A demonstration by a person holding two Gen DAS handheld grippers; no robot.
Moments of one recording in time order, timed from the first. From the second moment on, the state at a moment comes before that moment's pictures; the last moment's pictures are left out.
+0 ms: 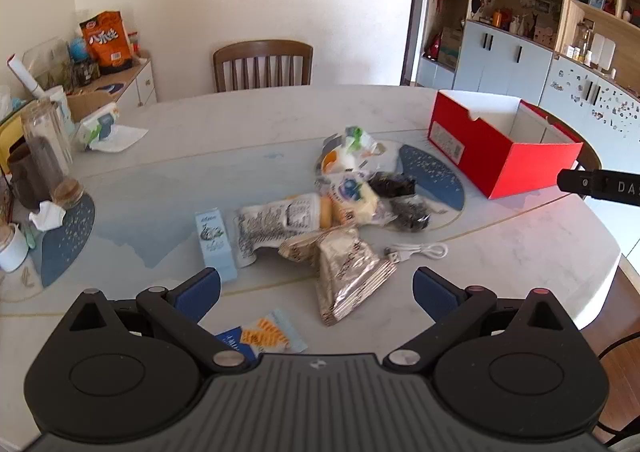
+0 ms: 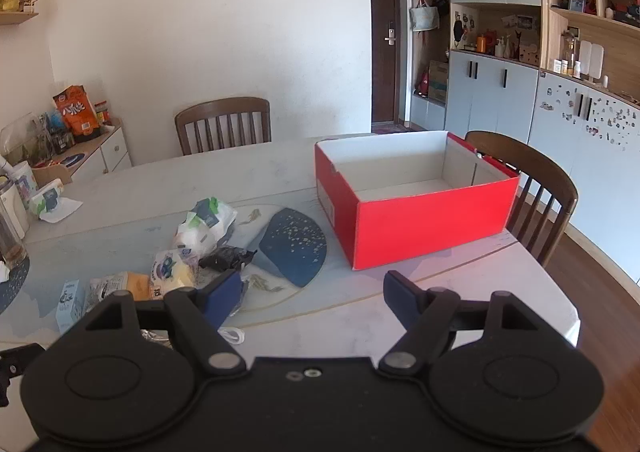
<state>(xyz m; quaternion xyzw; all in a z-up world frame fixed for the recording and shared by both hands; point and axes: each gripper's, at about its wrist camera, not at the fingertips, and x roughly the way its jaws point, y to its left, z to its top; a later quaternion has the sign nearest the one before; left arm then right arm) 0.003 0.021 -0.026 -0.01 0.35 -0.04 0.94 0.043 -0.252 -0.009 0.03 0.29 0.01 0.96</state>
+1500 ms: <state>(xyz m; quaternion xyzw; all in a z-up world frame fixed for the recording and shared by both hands) 0.048 0.068 -0.129 0.10 0.40 -0.16 0.89 0.097 -0.166 -0.082 -0.03 0.36 0.02 0.93</state>
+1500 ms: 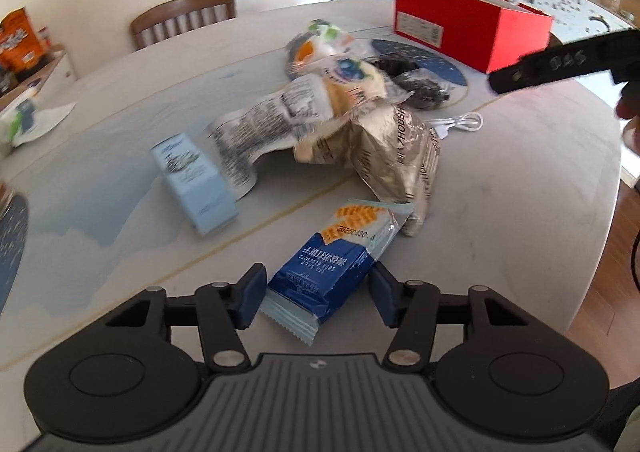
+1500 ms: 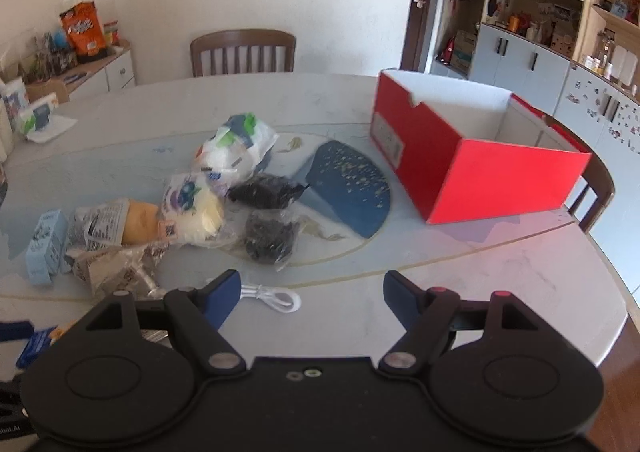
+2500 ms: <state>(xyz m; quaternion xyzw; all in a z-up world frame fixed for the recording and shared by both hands) 0.067 0.064 -0.130 0.12 0.40 -0.26 0.87 0.147 -0.141 -0.131 0.00 0.42 0.03 0.91</state>
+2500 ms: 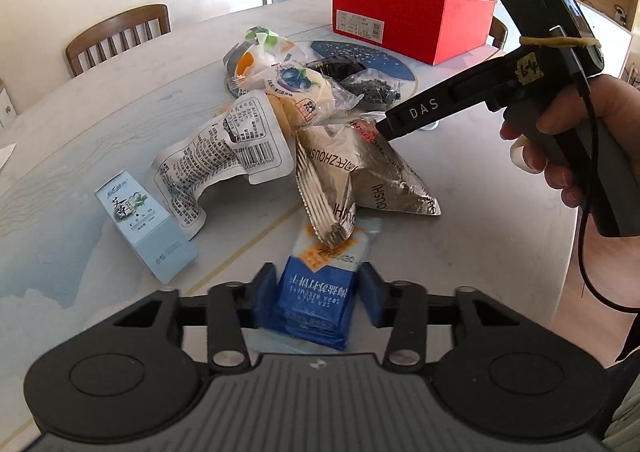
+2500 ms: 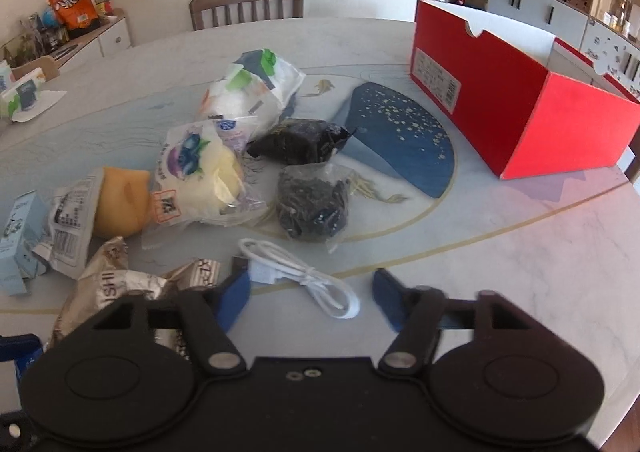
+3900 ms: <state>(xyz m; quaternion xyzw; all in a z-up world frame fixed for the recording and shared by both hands) 0.065 0.088 -0.061 0.05 0.36 -0.25 0.90 0.103 -0.163 -0.066 0.03 0.39 0.01 0.92</state>
